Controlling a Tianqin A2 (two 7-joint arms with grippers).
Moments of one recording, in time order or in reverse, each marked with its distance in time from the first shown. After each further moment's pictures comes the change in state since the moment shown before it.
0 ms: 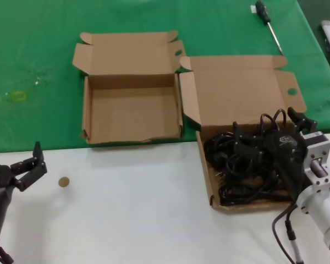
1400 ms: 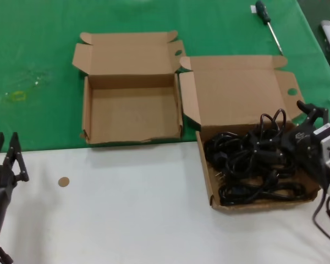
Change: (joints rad) left arm 0.000 0.000 0.000 0.000 0.000 0.000 0.000; right arm 0.062 0.307 -0.118 -0.061 0.044 -0.063 0.011
